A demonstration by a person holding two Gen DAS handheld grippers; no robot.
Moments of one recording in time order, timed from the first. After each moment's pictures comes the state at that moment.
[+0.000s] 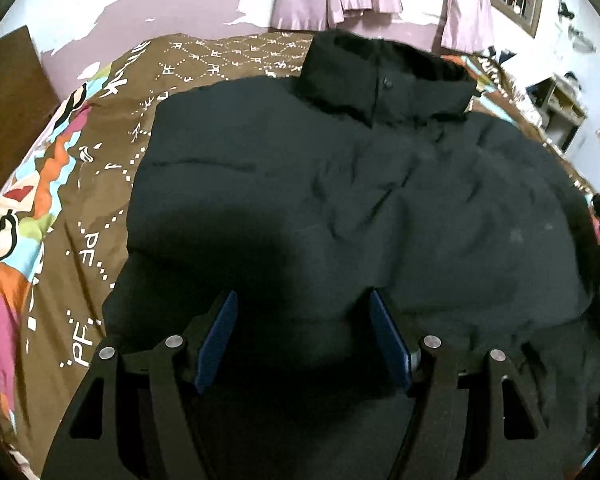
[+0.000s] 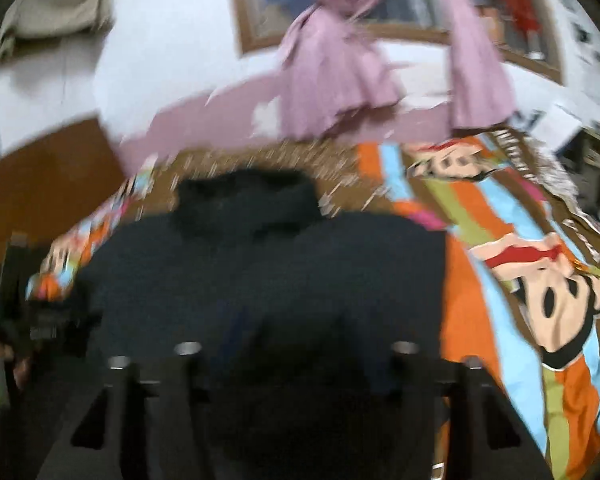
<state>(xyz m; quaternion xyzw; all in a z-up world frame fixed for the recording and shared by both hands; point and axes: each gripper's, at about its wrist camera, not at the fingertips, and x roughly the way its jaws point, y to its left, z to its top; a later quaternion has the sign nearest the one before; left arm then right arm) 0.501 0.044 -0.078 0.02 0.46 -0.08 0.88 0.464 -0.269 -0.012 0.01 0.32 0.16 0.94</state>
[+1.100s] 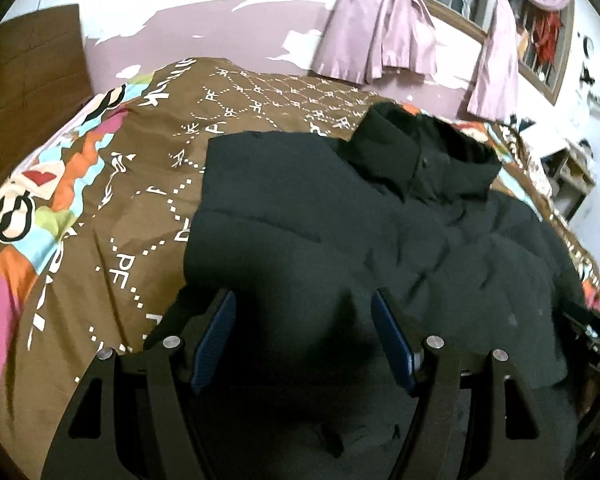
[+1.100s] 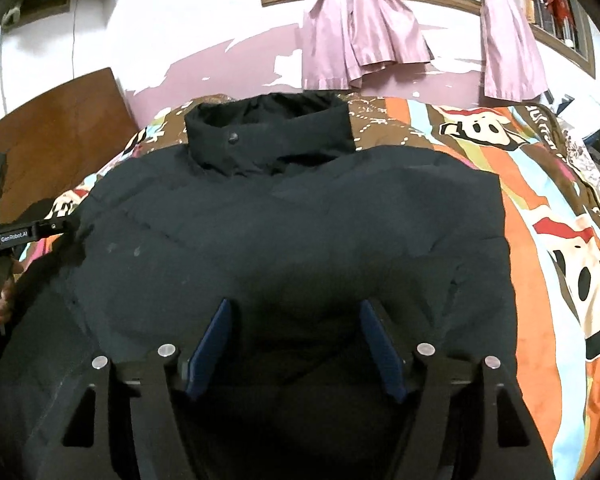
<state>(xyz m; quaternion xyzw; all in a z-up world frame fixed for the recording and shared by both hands) 0.511 0.088 -0.047 -0.07 0.39 -0.05 0.91 0.478 -0.253 -0.061 0.00 0.36 0.18 0.92</state>
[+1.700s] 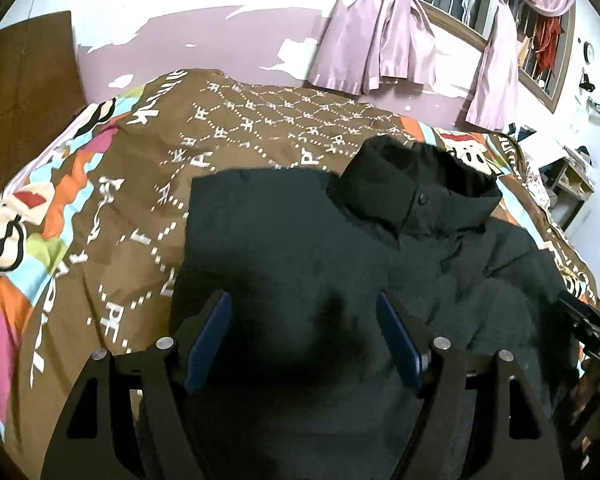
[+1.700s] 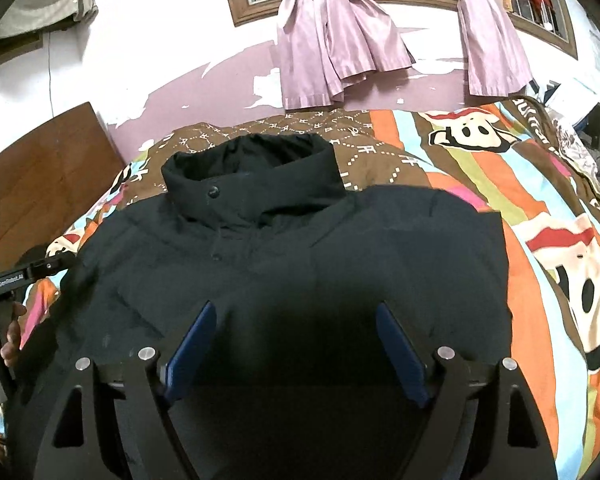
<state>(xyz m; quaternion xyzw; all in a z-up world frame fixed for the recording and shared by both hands) 0.551 0.076 -0.018 -0.07 0.39 -0.06 0.92 0.523 -0.247 -0.029 0.04 0.35 0.16 0.92</state>
